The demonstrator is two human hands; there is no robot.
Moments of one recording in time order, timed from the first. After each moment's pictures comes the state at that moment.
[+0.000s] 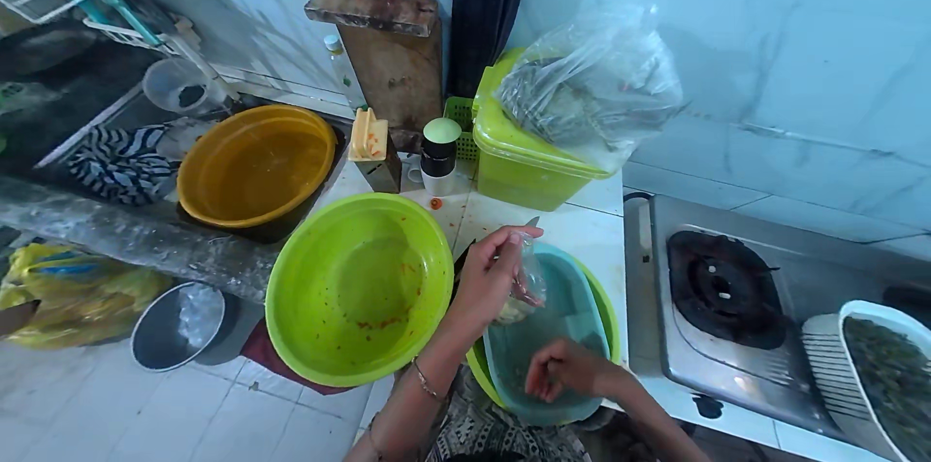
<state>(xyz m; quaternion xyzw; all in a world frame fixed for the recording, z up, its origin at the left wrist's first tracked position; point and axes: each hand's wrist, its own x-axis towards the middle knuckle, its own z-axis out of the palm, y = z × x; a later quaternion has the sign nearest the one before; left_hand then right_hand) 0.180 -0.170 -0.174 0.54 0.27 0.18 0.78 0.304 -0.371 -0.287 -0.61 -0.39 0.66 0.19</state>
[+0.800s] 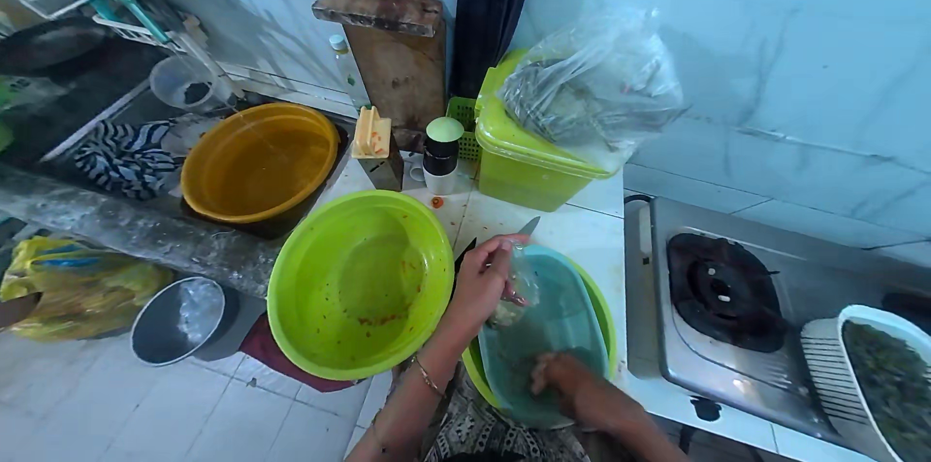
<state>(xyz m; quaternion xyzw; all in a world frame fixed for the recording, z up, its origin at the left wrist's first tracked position) 0.174 -0.173 -0.202 0.53 0.33 0.16 0.76 0.280 -0.389 -0.281 -0.66 -0.57 0.49 0.07</state>
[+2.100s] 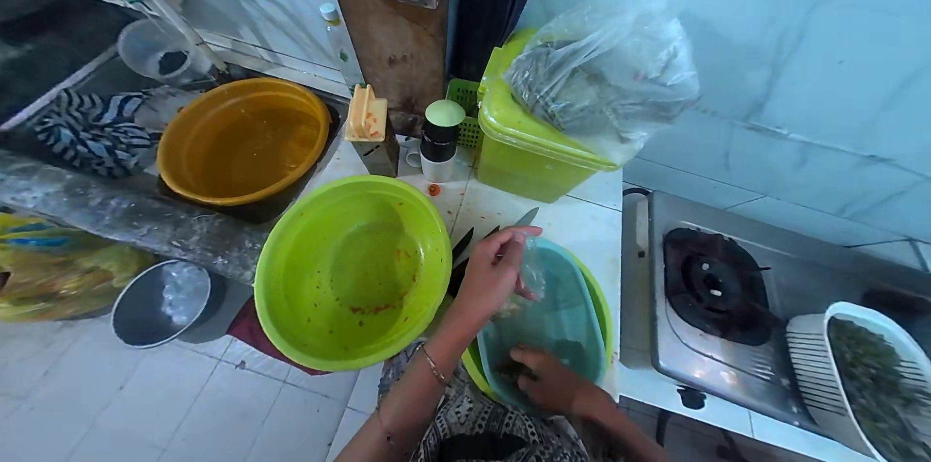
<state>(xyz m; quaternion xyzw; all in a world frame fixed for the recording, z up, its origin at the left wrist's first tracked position) 0.182 -0.175 -0.199 0.54 0.30 0.15 0.77 0.262 -0.372 -0.302 -0.65 -0.48 0.58 0.14</state>
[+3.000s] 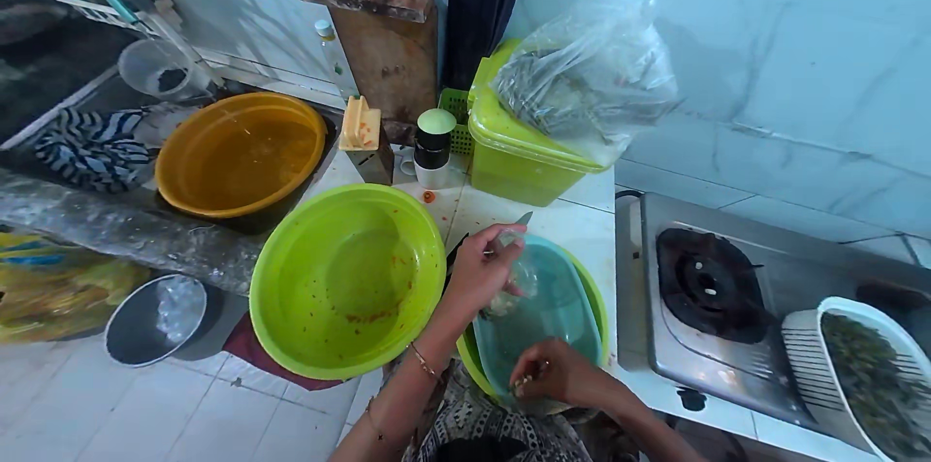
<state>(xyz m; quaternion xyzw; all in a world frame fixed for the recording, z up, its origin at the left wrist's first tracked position) 0.182 -0.168 -0.188 0.58 0.33 0.13 0.73 0.289 -0.380 -0.281 -0.61 -0.41 0.62 0.25</state>
